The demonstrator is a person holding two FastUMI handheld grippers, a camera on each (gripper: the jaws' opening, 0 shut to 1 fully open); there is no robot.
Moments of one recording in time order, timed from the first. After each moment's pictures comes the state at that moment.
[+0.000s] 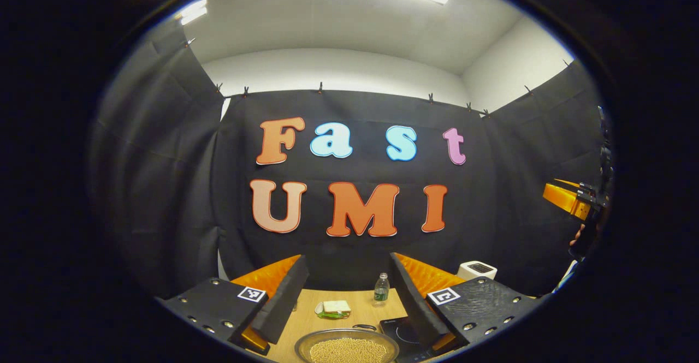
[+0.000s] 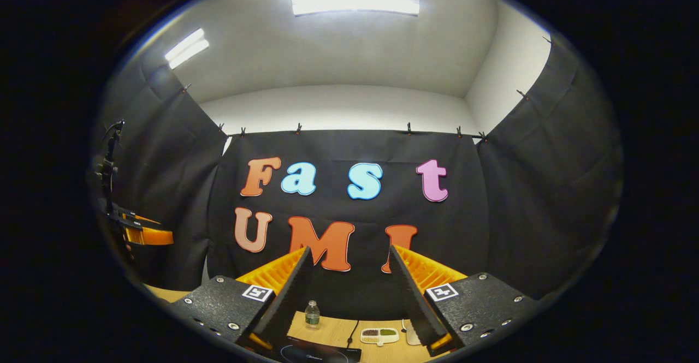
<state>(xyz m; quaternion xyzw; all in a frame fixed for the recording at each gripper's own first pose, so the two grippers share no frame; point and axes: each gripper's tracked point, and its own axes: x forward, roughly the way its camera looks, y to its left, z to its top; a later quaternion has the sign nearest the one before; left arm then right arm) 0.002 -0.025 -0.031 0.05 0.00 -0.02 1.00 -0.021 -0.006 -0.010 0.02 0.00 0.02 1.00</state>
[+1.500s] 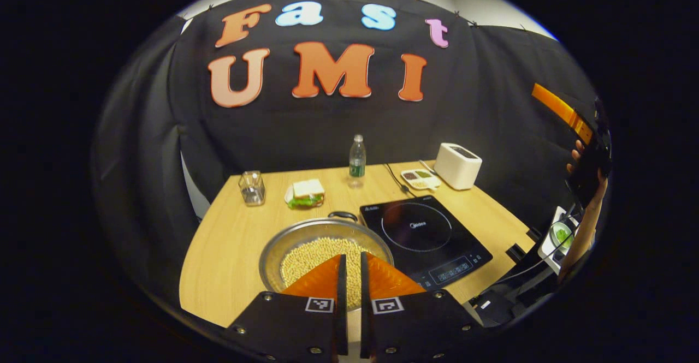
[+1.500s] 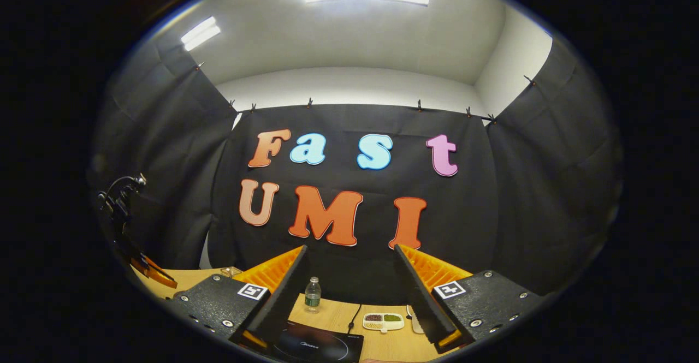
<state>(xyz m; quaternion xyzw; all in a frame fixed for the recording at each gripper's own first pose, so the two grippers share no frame) -0.062 -0.027 -0.323 0.04 0.39 -0.09 0.92 -0.030 0.015 -0.120 0.00 0.04 0.03 1.00</state>
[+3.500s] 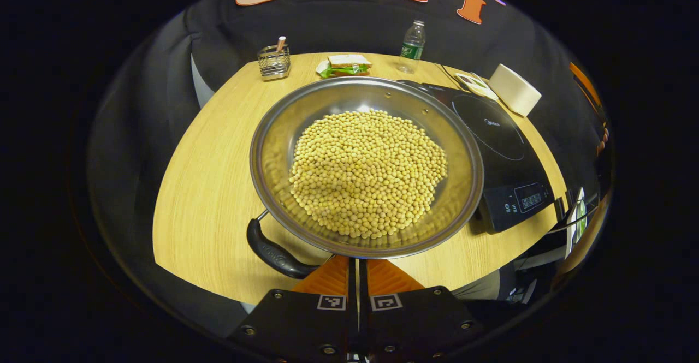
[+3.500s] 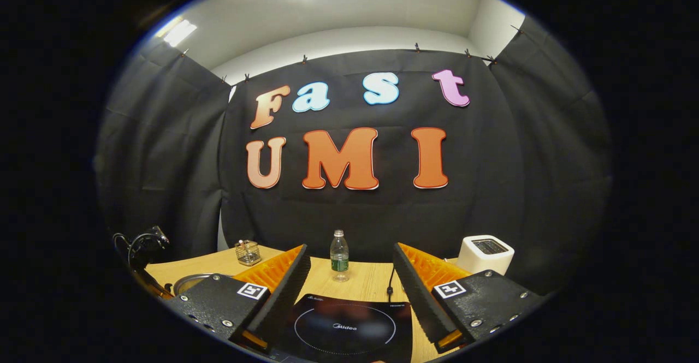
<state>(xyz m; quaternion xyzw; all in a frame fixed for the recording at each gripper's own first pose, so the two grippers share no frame) -0.145 0.075 -0.475 0.03 0.59 0.01 0.80 -0.020 0.081 -0.286 0.06 0.16 0.06 0.98</state>
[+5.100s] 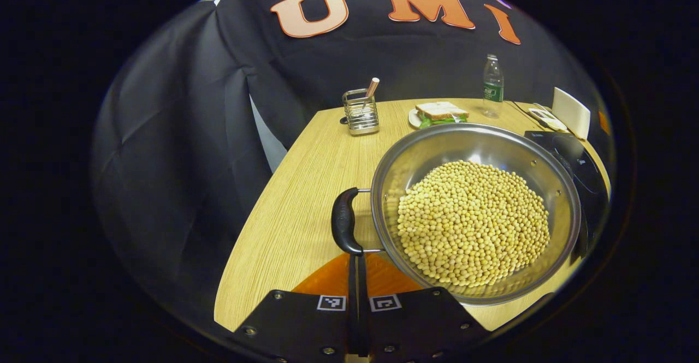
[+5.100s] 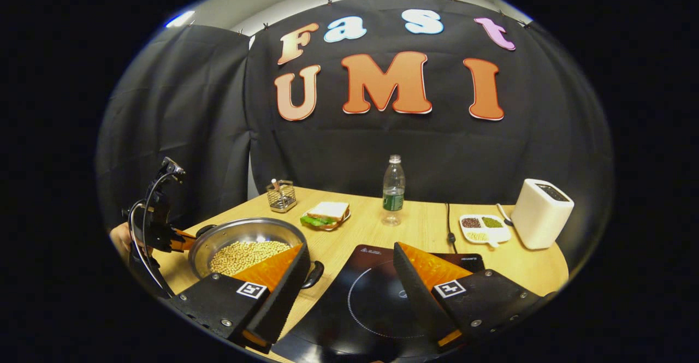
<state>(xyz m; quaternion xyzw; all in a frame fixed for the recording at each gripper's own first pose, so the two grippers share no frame) -0.023 0.238 -0.492 0.15 0.44 0.13 0.88 -0.041 0.208 -0.401 0.07 0.34 0.16 0.93</state>
